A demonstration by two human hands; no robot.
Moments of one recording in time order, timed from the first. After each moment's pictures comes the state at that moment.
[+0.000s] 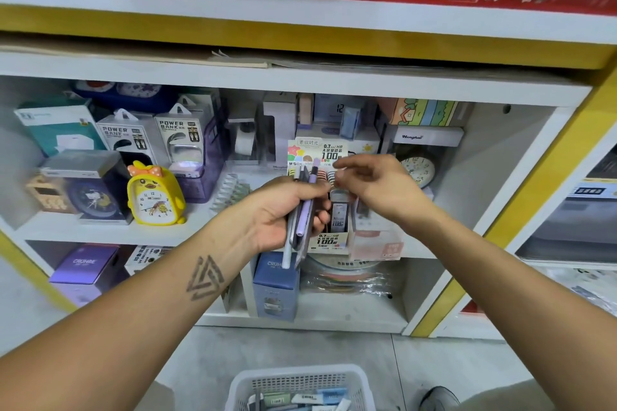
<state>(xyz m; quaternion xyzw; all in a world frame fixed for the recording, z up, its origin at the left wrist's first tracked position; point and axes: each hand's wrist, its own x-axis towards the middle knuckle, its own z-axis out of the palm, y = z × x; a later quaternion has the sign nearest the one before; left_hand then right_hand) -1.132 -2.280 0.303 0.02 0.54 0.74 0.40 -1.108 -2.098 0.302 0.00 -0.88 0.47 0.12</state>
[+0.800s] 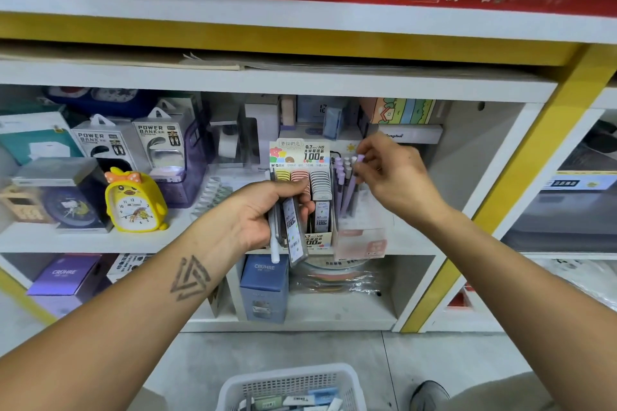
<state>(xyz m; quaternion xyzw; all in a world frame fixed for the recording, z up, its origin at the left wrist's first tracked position) -1.142 -2.272 0.298 -0.06 0.52 0.77 0.37 -1.096 -2.054 0.308 0.02 -0.92 0.31 0.24</state>
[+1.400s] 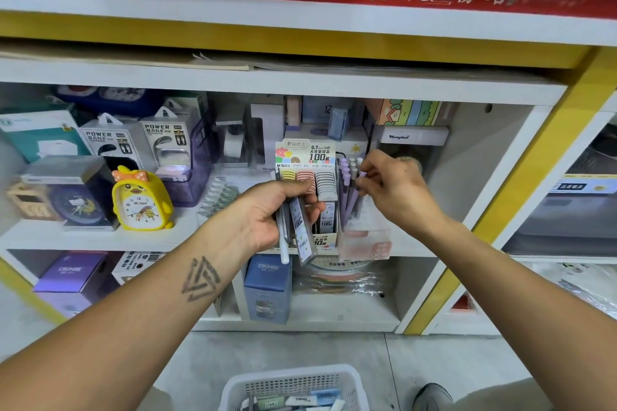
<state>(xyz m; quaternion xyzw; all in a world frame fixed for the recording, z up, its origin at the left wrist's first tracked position) -1.140 -2.270 0.296 -0.07 0.50 0.79 0.34 -1.105 -2.050 0.283 0.04 -0.93 0.27 0.24</state>
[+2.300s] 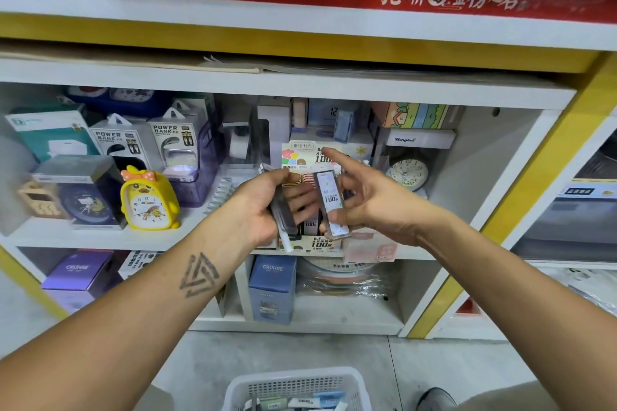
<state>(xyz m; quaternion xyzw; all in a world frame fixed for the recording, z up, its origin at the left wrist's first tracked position) -1.146 -2.279 0.303 -0.10 0.48 0.82 0.30 -1.086 -2.095 0.310 0.08 -0.78 0.62 -0.10</state>
